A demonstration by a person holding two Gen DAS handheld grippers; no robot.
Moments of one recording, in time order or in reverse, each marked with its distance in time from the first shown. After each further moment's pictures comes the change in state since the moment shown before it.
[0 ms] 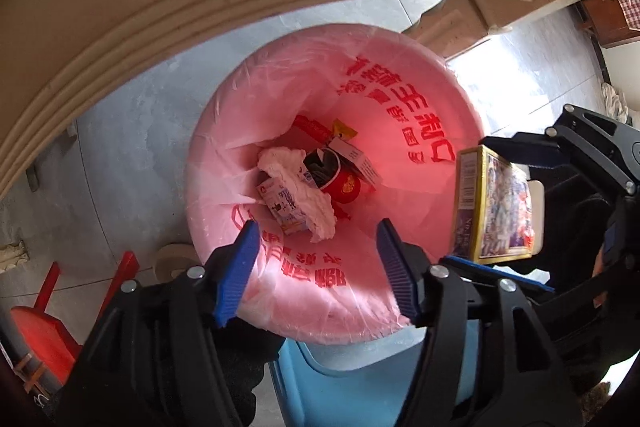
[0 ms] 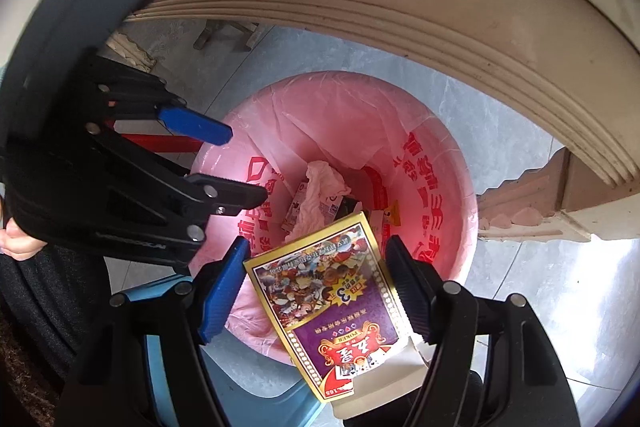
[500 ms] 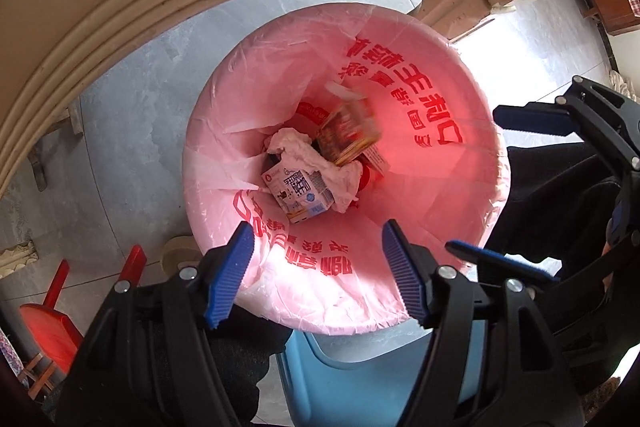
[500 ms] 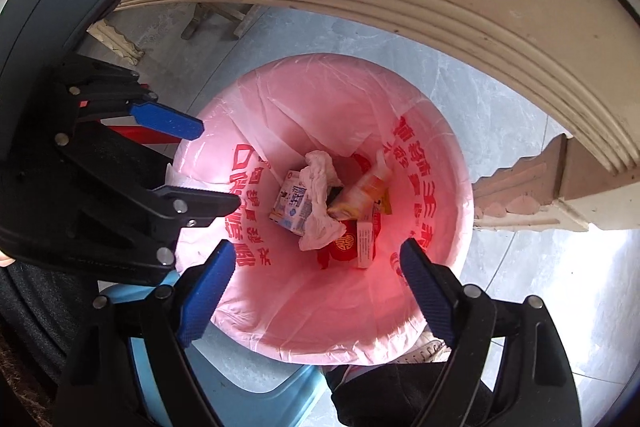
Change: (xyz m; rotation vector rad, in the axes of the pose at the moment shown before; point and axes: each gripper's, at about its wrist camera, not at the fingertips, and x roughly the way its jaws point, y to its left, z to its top) left arm 0.006 -0.007 -0.007 0.019 0.027 0.040; right arm 0.006 -0.001 -0.006 0.016 0.036 -0.053
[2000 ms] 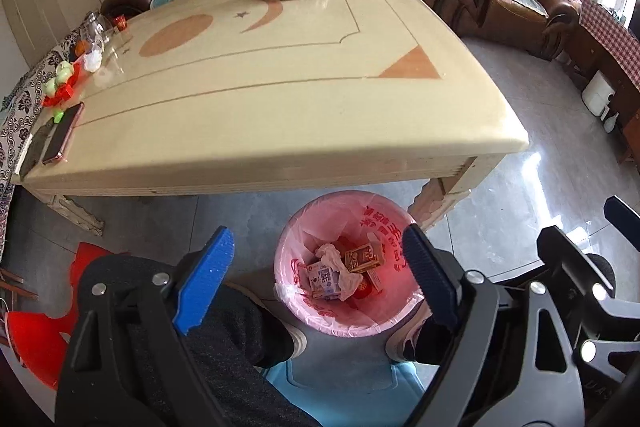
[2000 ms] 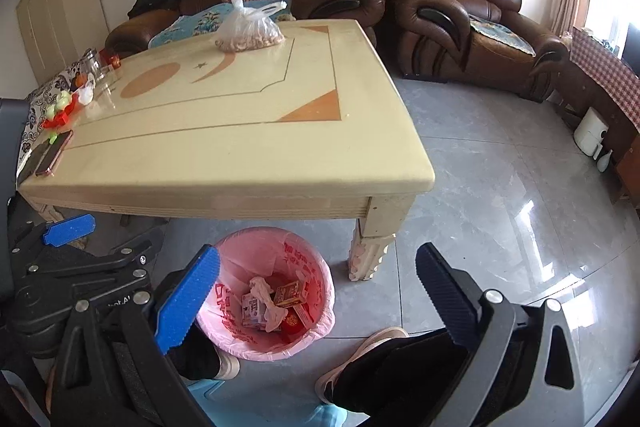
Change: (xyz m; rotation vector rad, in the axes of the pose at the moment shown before) left arm -0.246 -0.088 -0.099 -0.302 -0.620 0.293; right arm -0.272 0.049 -0.083 0.406 -0.572 -0.377
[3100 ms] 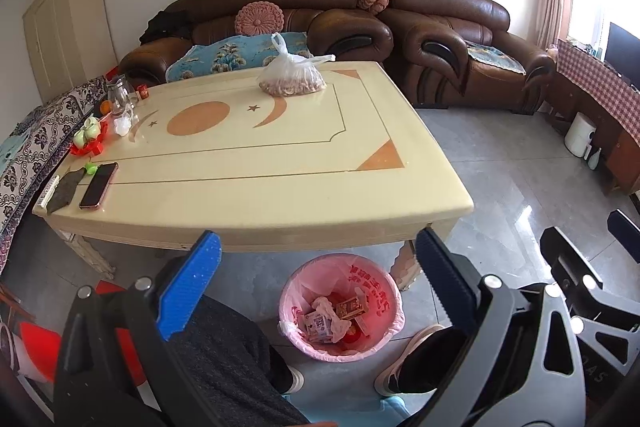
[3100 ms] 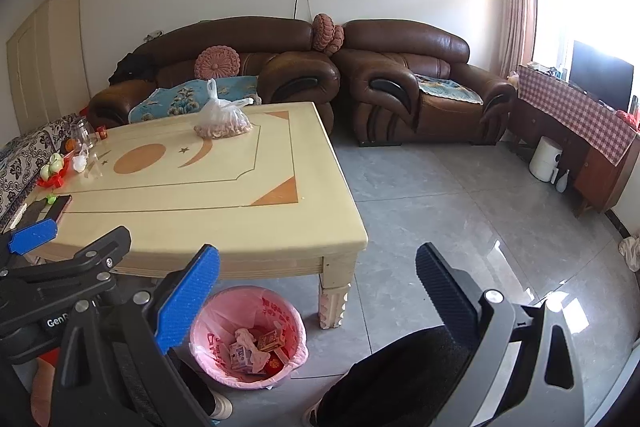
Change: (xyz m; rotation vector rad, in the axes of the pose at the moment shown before) left arm -0.130 -0.004 -0.002 -0.006 -0.269 -0.018; right arm -0.135 -0.014 0.005 0.062 -0.253 -0.115
